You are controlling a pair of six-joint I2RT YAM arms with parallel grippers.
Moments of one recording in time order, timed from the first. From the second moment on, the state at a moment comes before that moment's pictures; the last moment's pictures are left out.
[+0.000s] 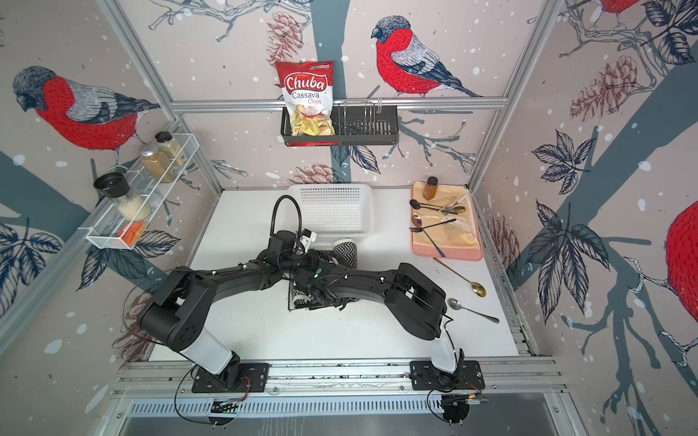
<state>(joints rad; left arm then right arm) -0.47 1.63 0.73 0.27 0.69 -0.85 1.19 2.01 1.47 -1.10 0.64 0.60</state>
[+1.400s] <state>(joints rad) -0.49 1.77 0.82 0.15 0.63 -0.83 0.67 1.19 0.60 -0.34 -0.02 0.64</state>
